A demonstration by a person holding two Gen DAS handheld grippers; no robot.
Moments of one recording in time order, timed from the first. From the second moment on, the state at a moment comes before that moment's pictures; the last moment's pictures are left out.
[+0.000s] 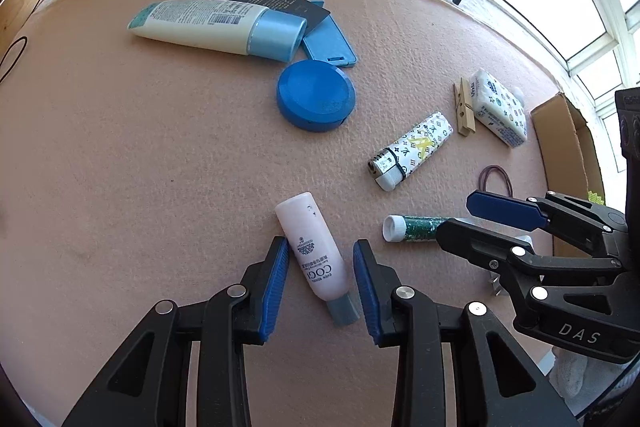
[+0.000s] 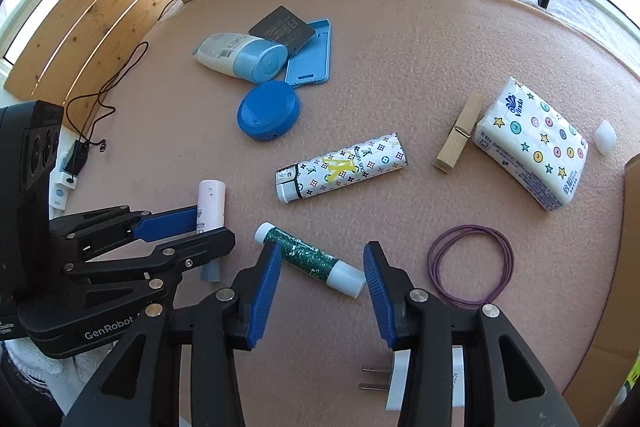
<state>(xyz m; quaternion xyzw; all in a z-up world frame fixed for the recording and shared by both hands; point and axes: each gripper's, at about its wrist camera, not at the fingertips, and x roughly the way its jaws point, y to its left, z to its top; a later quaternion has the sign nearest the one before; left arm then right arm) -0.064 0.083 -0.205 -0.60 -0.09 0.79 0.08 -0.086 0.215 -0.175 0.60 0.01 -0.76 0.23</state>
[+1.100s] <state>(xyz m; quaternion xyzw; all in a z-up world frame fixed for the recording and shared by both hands) -0.038 0.055 -0.203 -0.58 -0.11 0.80 0.07 -0.076 0.196 -0.184 0.61 0.04 -0.76 0.22</state>
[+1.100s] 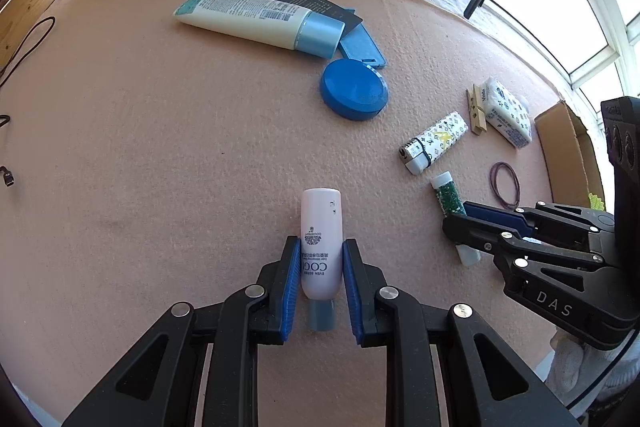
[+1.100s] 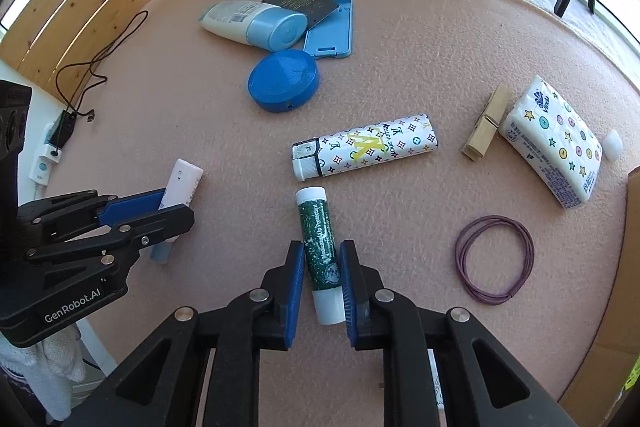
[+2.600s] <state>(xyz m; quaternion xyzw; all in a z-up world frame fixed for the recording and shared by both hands) -0.069 0.379 -0.098 -0.49 0.01 0.82 0.28 0.017 0.469 -0.079 0.48 -0.12 -0.87 0.02</state>
